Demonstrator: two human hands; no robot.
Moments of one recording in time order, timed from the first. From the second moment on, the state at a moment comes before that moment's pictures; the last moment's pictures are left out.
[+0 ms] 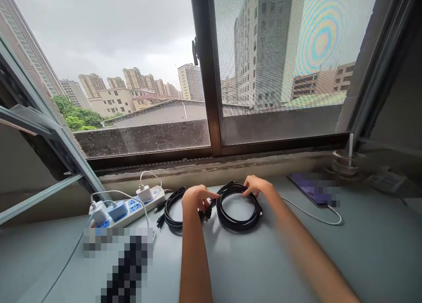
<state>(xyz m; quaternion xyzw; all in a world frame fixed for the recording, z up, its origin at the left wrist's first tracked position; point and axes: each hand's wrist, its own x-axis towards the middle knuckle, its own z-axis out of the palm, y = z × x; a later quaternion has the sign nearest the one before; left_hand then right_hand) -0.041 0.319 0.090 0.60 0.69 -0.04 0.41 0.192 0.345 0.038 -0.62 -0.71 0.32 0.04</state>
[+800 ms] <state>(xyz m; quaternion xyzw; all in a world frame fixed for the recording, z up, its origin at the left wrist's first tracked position) -0.025 0.323 0.074 0.58 0.65 -0.02 0.49 0.188 0.350 0.022 -0.60 -0.74 0.30 0.10</state>
